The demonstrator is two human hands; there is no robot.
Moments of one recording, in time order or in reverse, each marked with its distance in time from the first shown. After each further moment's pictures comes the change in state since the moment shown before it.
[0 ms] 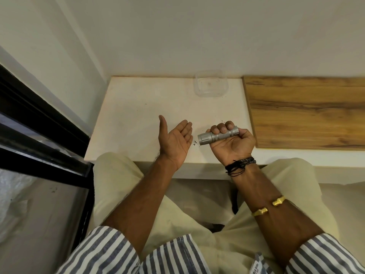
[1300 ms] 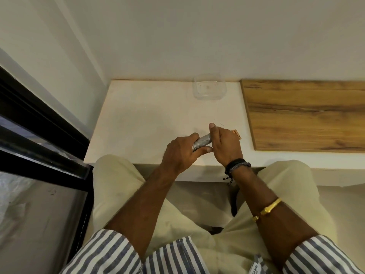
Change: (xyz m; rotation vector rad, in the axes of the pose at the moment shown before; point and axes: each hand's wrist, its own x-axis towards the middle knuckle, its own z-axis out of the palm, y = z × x) left_hand 0.005 -0.018 -0.021 1.691 -0.036 0.693; right_hand -0.001 0.000 -0.005 -1.996 0.071 -0.466
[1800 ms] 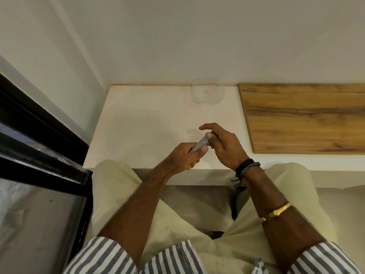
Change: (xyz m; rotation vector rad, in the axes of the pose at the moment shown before) left_hand 0.004 0.009 -0.013 -0.632 -0.392 -0.215; right_hand 0.004 0.011 -0.021 0.124 -0.164 -0.352
